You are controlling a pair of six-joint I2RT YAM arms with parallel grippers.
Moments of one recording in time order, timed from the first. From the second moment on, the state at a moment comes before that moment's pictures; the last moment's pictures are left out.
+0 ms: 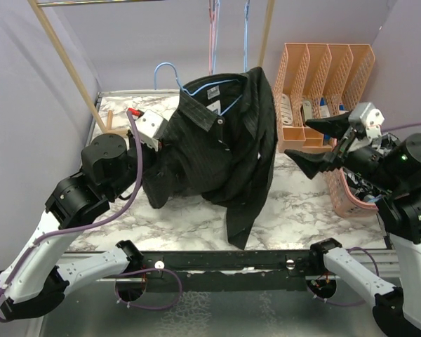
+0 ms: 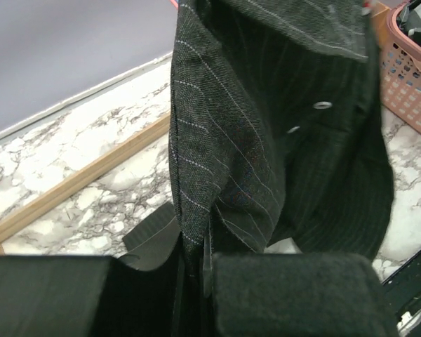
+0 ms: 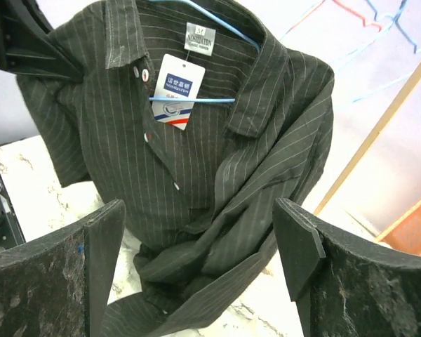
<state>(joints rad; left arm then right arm) -0.80 0.88 1.43 -0.78 -0.21 -0.02 0.30 0.80 1.45 -0.57 -0.60 -0.13</state>
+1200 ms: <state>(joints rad) -0.79 0.79 1.52 -0.90 0.09 -0.24 0.30 1.03 1.22 -0.27 -0.58 -0.07</state>
